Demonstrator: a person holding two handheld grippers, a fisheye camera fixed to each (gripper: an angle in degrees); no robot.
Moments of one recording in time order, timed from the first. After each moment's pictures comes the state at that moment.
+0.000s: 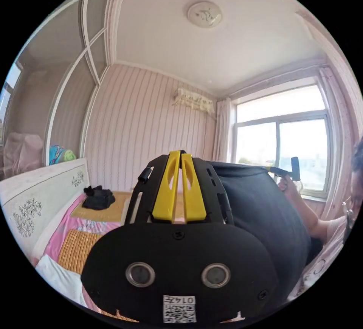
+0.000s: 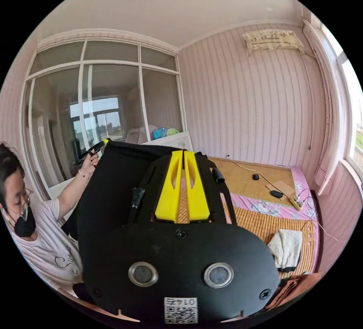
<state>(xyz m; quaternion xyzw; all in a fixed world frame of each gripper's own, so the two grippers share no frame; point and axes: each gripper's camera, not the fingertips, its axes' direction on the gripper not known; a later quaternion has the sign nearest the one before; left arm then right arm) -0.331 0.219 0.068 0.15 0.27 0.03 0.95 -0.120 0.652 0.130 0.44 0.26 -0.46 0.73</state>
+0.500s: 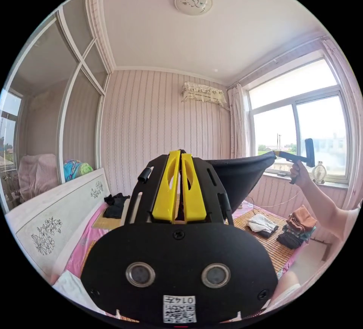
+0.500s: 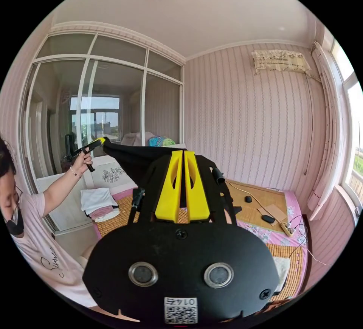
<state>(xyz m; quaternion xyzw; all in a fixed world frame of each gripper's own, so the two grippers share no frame) -0.285 0.161 0.151 0.17 0.20 0.07 0.96 -0.163 0.569 0.137 0.47 0.25 -0.53 0.66</state>
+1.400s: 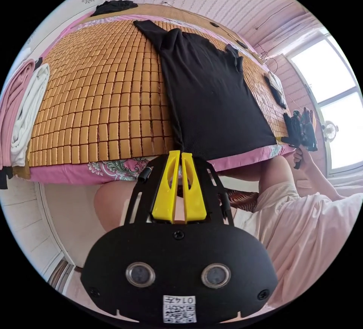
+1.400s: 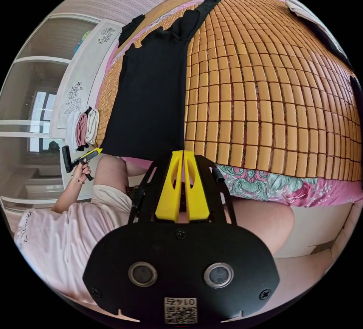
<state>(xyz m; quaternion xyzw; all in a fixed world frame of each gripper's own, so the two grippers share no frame) -0.299 0.595 0.488 -0.47 0.20 0.02 0.86 0.278 0.364 0.294 0.13 0.26 -0.07 0.95</state>
